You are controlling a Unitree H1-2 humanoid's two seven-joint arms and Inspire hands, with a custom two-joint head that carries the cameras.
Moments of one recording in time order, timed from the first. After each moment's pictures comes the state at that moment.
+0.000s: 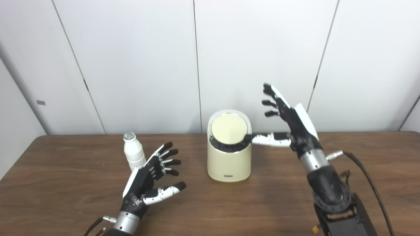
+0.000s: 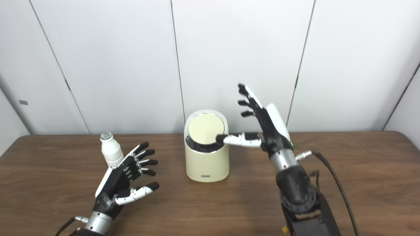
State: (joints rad) left arm -0.21 0.15 0.02 0.23 -0.12 -0.37 -0.21; right arm -0.54 -0.17 0.11 -0.05 -0.42 0.14 0.04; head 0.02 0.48
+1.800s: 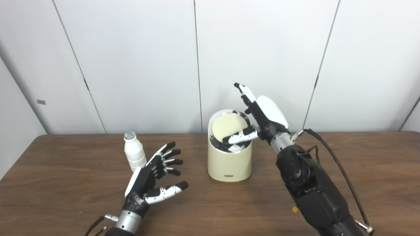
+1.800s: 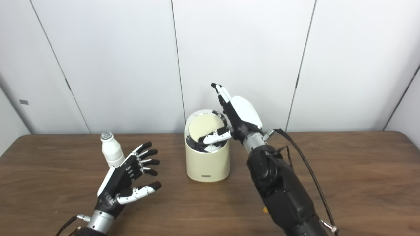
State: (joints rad) left arm -0.22 0.15 0.01 0.23 -0.09 -0.37 -0.21; right arm -0.70 -0.17 0.28 0.20 -0.62 0.19 0.01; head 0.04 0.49
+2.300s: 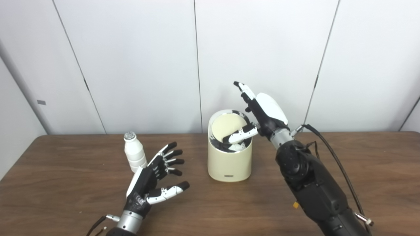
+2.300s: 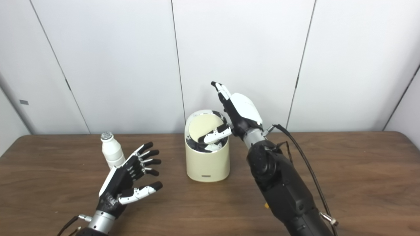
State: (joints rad) left arm -0.22 0.15 0.01 0.23 -0.09 -0.37 -0.21; right arm -0.73 -0.18 0.28 0.26 -0.62 0.19 0.00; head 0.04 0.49
